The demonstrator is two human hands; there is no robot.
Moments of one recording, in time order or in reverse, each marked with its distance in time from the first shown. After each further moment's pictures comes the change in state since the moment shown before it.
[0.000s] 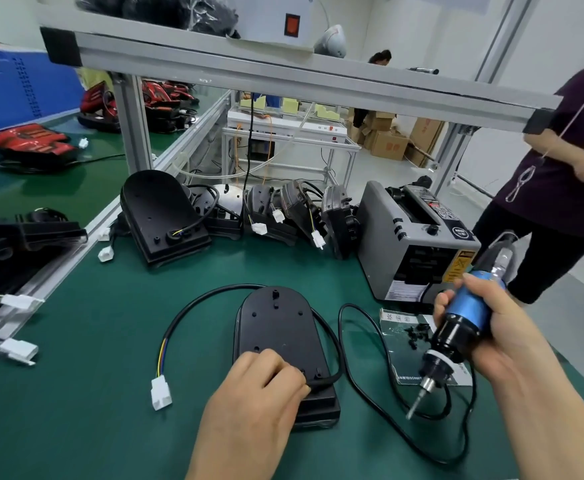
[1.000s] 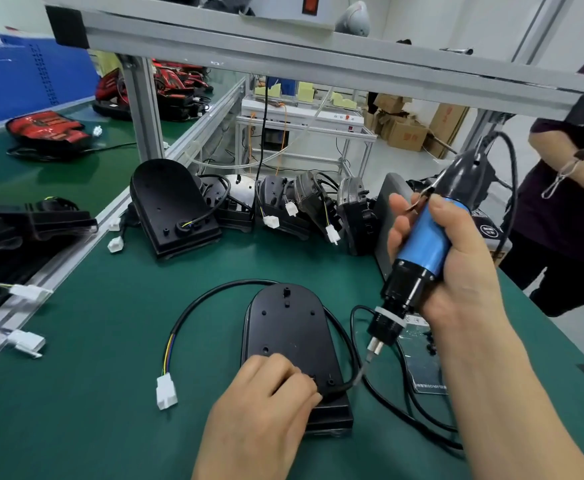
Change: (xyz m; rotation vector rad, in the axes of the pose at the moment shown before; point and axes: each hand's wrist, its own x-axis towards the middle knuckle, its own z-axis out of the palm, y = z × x) left_hand 0.000 -0.003 0.003 -0.026 0.009 0.004; right_hand -0.004 0.018 0.104 0.119 -0.359 -0.139
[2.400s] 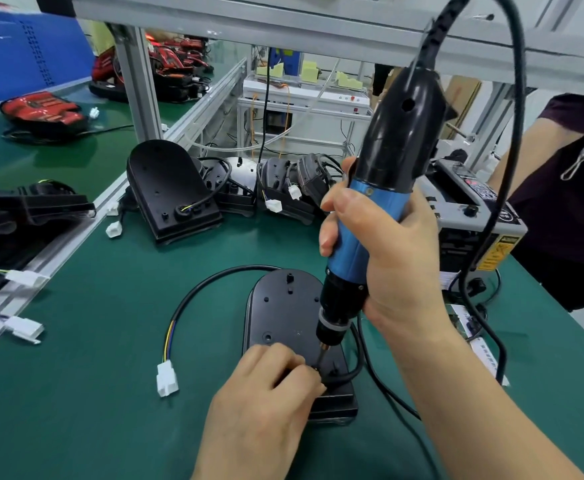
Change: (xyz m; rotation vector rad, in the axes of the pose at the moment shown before) left_hand -0.001 0.001 0.003 -0.004 0.036 -0.036; right_hand -0.023 0.040 0.044 -0.448 -0.273 -0.286
